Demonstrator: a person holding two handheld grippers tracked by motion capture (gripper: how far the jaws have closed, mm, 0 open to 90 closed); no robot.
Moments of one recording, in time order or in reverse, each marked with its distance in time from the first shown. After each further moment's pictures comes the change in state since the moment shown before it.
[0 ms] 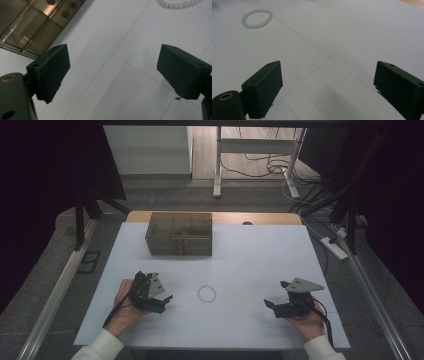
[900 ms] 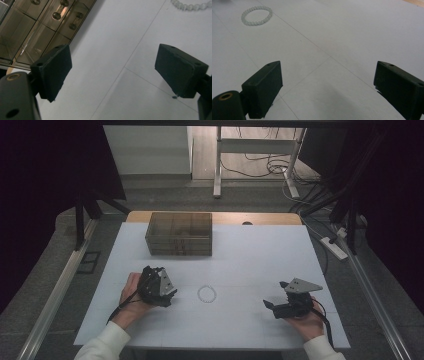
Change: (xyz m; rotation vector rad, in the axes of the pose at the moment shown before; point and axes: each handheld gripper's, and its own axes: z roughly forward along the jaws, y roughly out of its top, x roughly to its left) left arm 0.000 0.018 0.018 0.023 0.075 0.088; right arm 0.002 -0.001 0.002 0.007 0.000 -0.013
